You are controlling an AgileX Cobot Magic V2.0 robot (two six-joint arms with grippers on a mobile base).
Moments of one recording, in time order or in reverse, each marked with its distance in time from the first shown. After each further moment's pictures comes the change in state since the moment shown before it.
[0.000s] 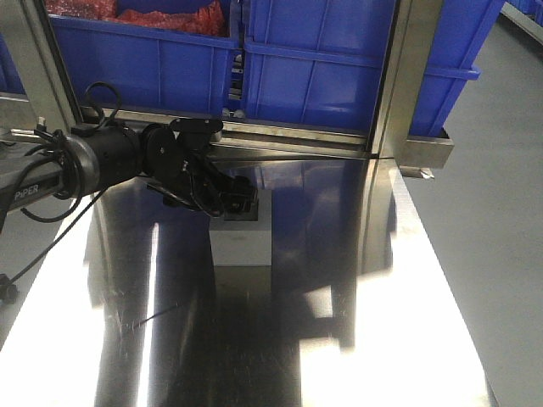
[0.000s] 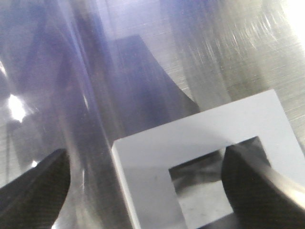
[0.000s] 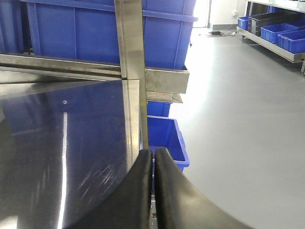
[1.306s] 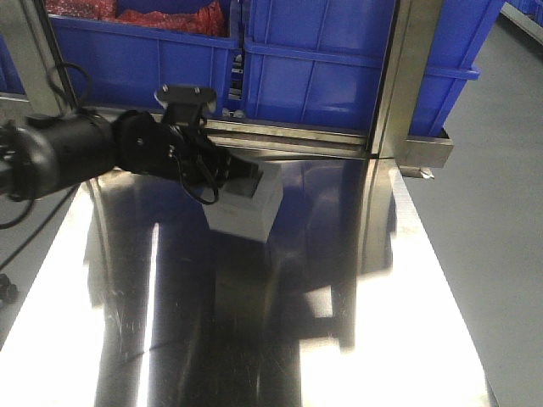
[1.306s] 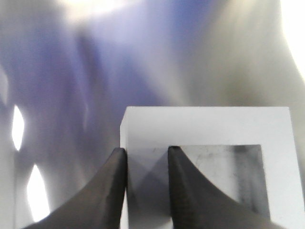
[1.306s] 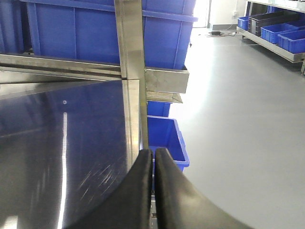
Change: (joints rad) left arm -0.036 -0.217 0.139 0.019 -0.168 0.003; right arm 0.000 0.000 0.000 0.000 0.000 0.000
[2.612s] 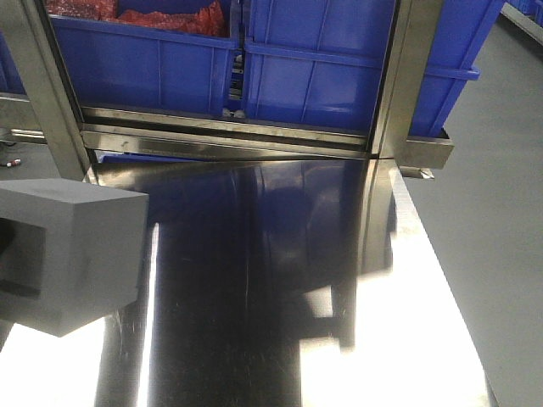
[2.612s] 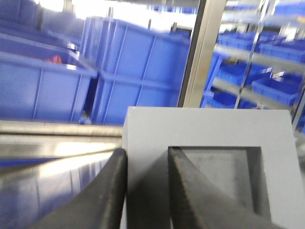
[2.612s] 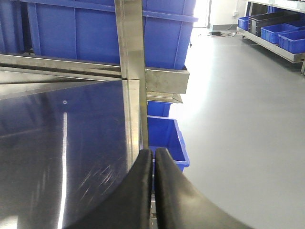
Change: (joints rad) left arm -0.004 -1.404 1.046 -0.001 -0.400 0.001; right arm 0.000 0.000 0.000 0.000 0.000 0.000
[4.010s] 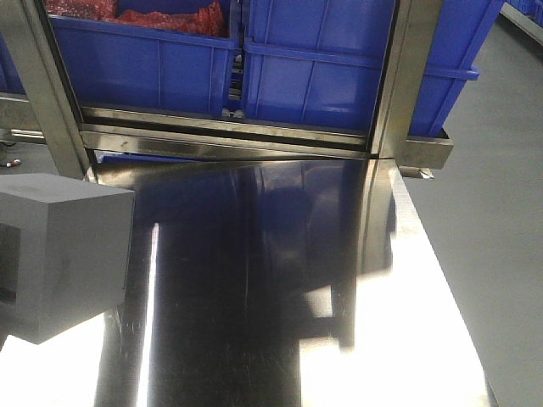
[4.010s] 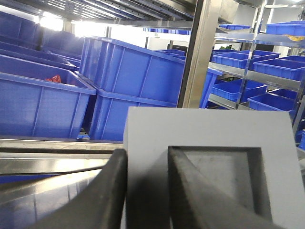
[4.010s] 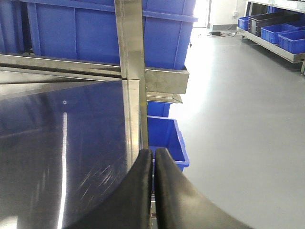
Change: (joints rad) left arm 0.000 -0.048 0.002 -0.001 0.000 0.004; right arm 0.000 0.000 0.000 0.000 0.000 0.000
